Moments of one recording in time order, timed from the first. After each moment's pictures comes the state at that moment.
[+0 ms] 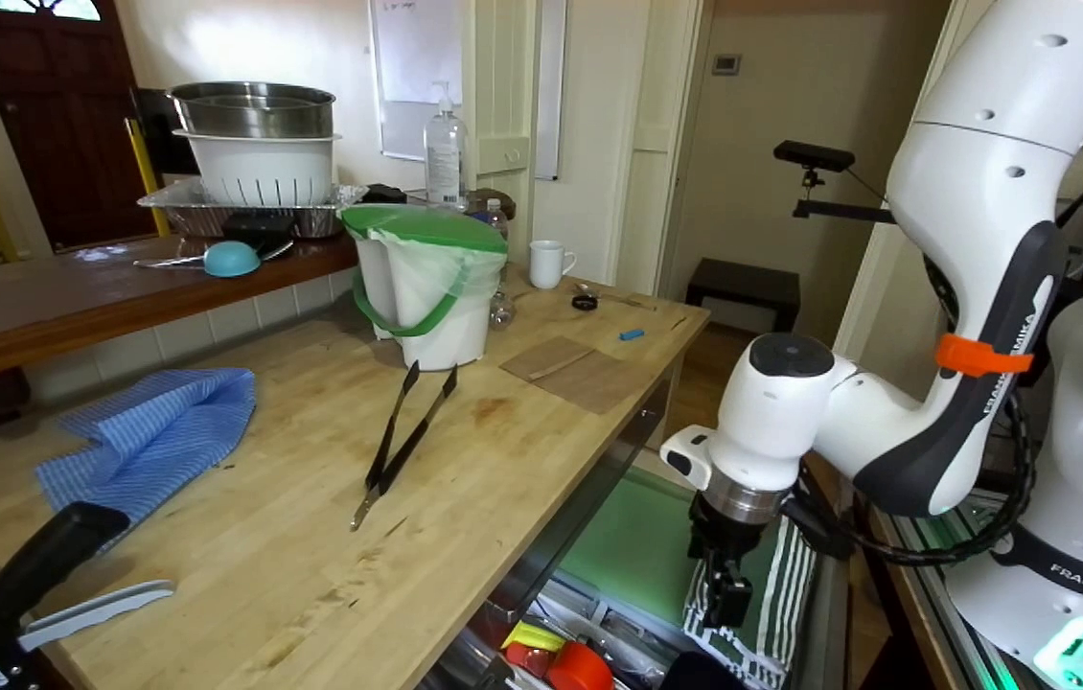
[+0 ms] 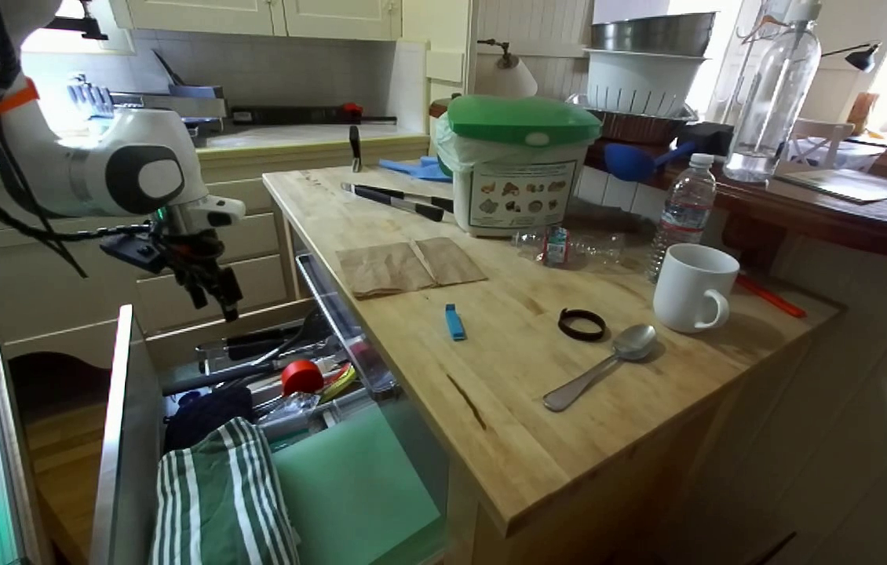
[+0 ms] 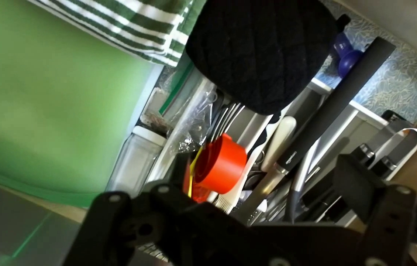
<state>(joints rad) 0.03 0.18 0.11 -2.77 -0.55 2.98 0.44</state>
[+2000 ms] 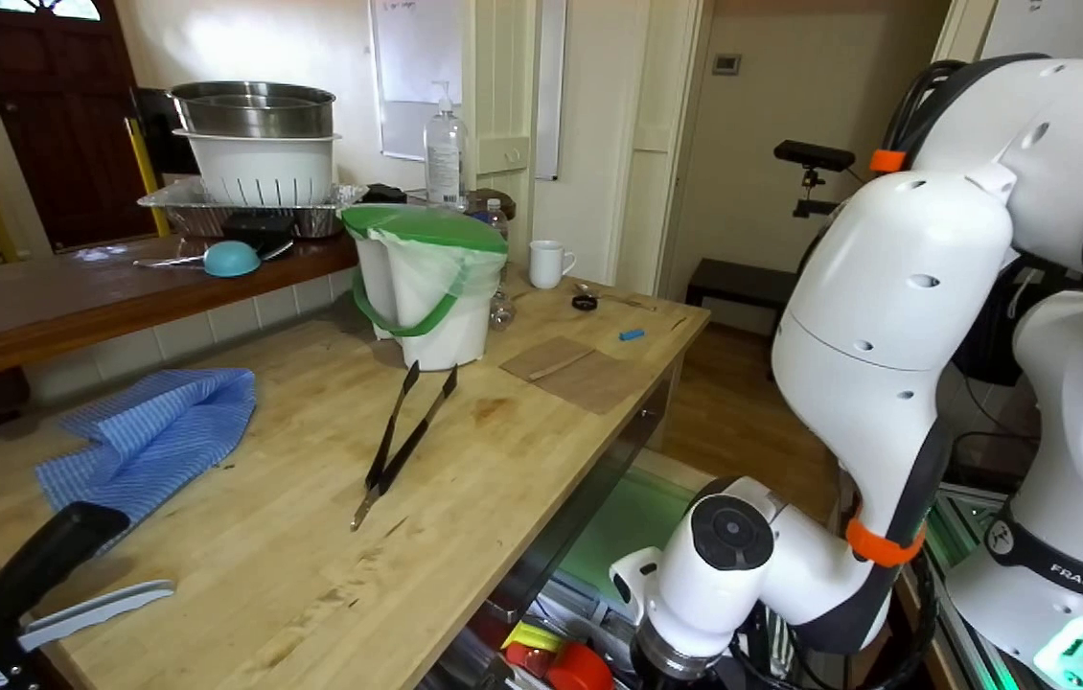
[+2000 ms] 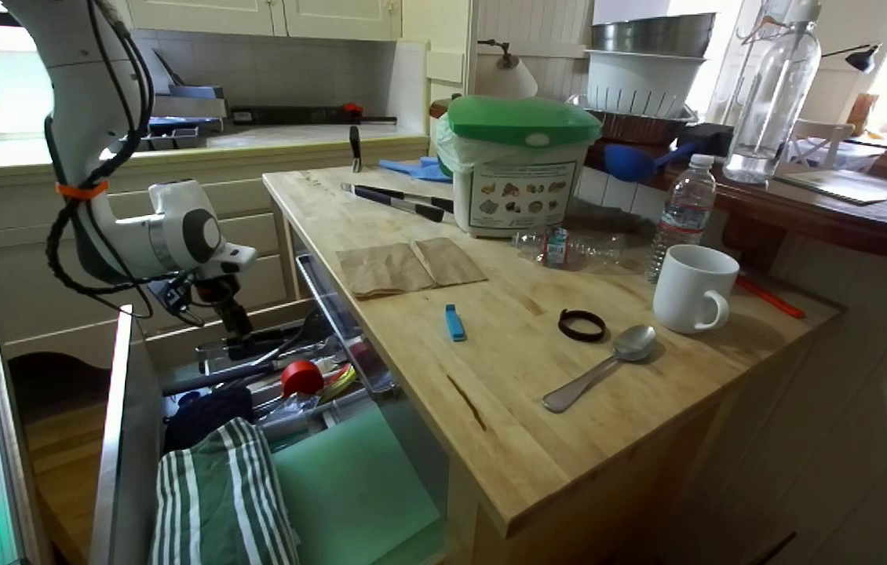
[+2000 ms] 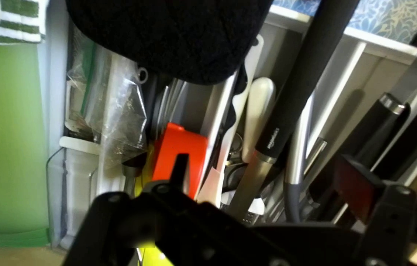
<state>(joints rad) 0.59 0.72 -0.25 -2.40 -0.64 3.20 1.04</state>
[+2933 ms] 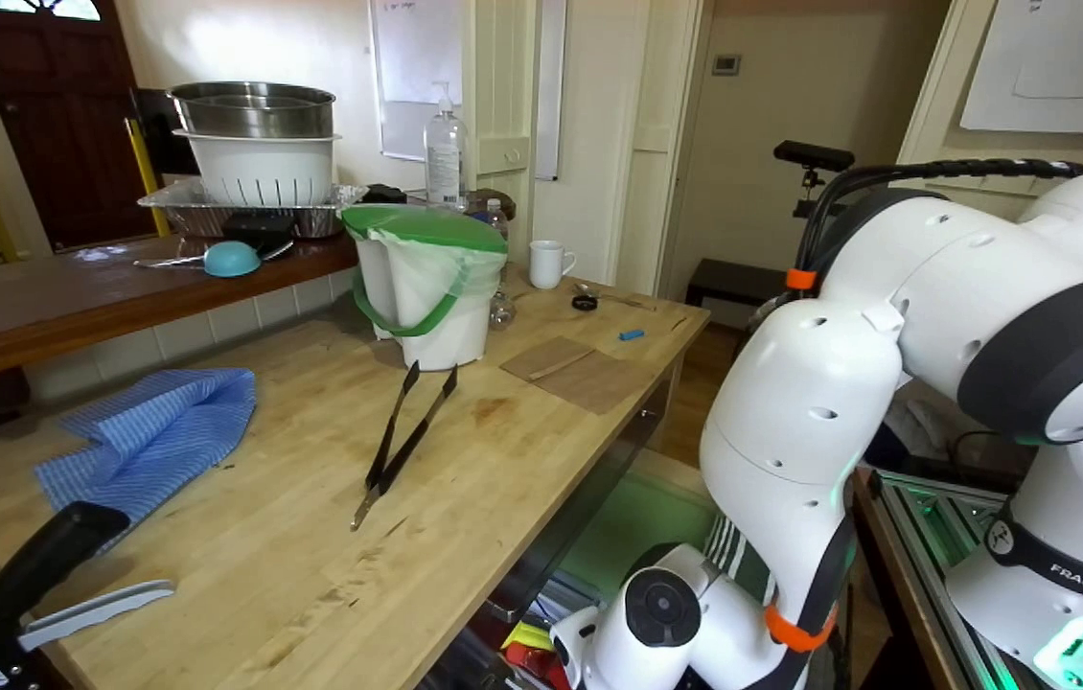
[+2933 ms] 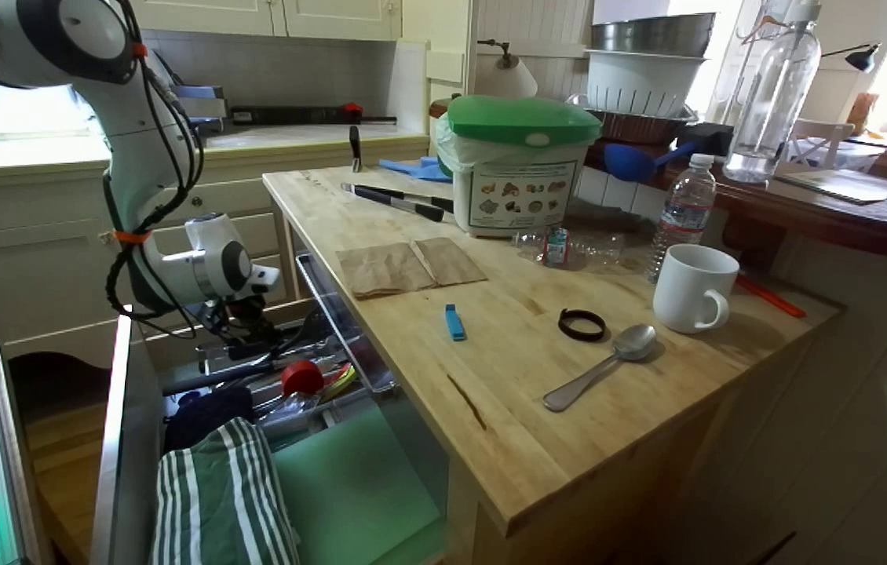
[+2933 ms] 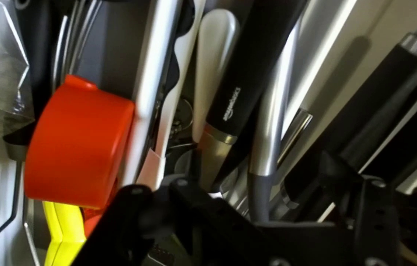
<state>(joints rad) 0.56 1.03 -0.20 -2.05 -0.59 3.24 1.00</state>
